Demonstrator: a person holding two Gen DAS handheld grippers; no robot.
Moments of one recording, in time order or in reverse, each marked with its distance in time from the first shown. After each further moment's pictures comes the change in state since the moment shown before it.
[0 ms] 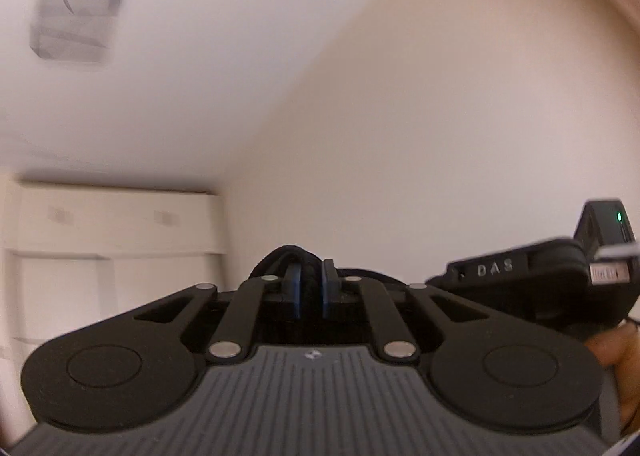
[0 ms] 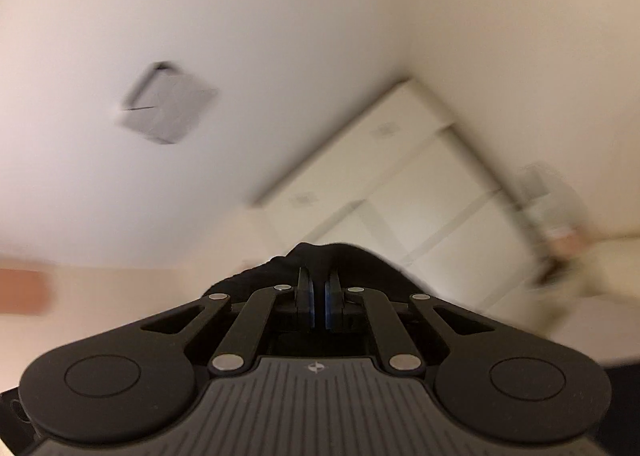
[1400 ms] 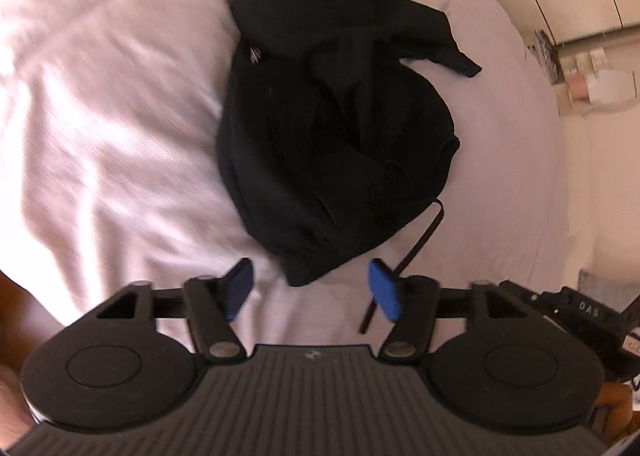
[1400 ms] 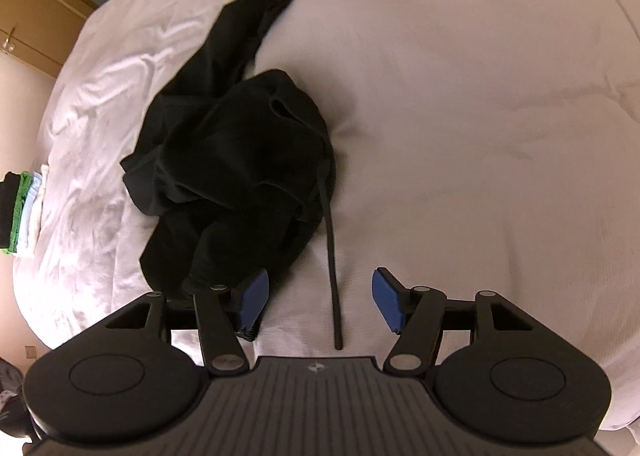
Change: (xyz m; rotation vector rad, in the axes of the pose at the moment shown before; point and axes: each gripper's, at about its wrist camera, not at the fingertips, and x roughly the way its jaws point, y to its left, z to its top) left arm -0.302 -0.038 -0.528 -1.418 1.315 0.706; right arm -0.037 -0.230 -0.412 0.122 1.471 -0.701
